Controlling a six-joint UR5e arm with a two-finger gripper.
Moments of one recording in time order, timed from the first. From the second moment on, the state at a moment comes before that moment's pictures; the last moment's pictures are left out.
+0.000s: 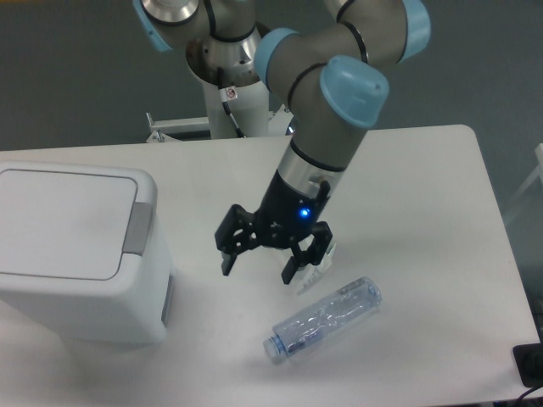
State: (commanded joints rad) arm 2.44 -1.80 -1.51 -1.08 0.95 0.24
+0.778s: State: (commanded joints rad) arm 2.36 -1.71 -1.61 -1.06 0.95 0.21
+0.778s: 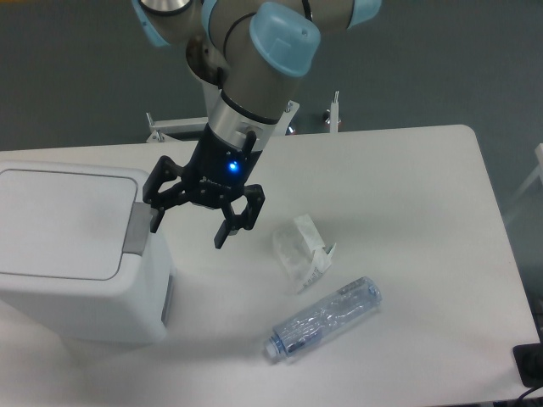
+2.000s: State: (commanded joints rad) arm 2.33 -1.75 -1.62 -1.04 0.96 0.21
